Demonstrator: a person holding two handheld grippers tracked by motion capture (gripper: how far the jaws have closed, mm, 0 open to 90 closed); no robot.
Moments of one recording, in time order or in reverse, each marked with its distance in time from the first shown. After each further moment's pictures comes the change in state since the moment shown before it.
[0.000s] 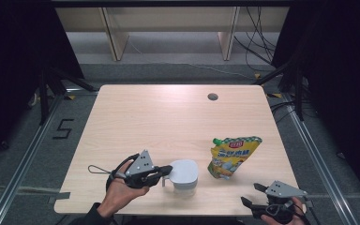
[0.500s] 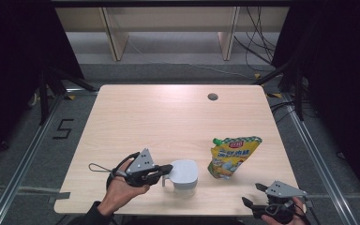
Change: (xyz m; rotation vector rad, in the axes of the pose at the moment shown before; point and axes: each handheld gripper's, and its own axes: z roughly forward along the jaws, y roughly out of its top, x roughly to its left) left arm 0.003 0.002 0.001 0.015 -0.007 0.007; right arm -0.003 -0.002 -0.001 0.018 -0.052 -0.025
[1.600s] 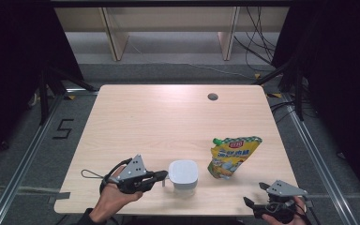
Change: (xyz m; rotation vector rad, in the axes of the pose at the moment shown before) left arm -0.007 -0.011 -0.016 -0.027 -0.029 -0.030; right arm -0.003 -0.001 0.000 0.026 -0.016 0.038
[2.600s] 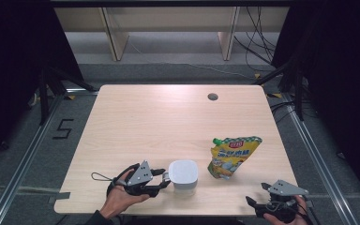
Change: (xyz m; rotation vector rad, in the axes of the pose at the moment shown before) left arm 0.016 -0.044 0.032 0.063 0.046 0.078; right arm -0.001 -0.002 -0.002 0.027 -0.032 0.031
